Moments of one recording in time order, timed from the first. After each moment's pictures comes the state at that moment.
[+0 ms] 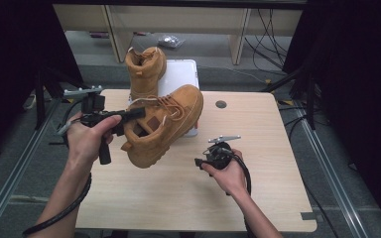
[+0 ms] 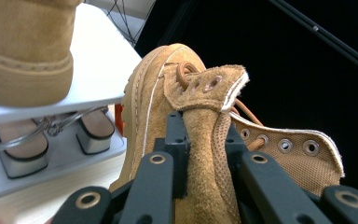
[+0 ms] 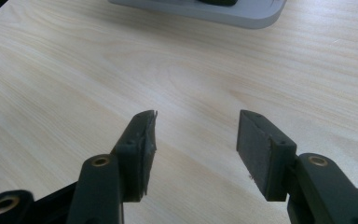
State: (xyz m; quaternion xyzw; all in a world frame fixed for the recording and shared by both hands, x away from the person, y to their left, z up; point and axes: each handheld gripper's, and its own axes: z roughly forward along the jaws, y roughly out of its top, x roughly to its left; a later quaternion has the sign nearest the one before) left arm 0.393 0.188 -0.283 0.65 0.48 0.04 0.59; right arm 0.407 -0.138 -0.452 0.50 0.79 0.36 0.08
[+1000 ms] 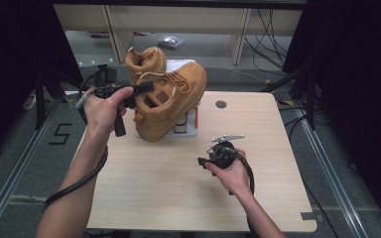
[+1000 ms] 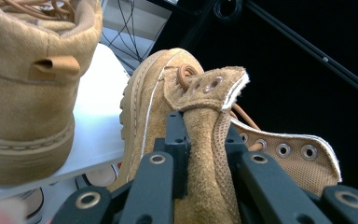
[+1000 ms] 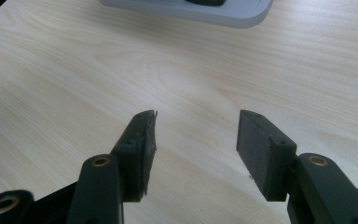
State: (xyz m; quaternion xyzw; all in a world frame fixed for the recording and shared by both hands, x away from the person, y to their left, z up) left arm 0.448 0.169 -0.262 0.63 0.49 0.06 0.60; right arm 0.408 -0.148 -0.452 0.51 0.78 0.36 0.07
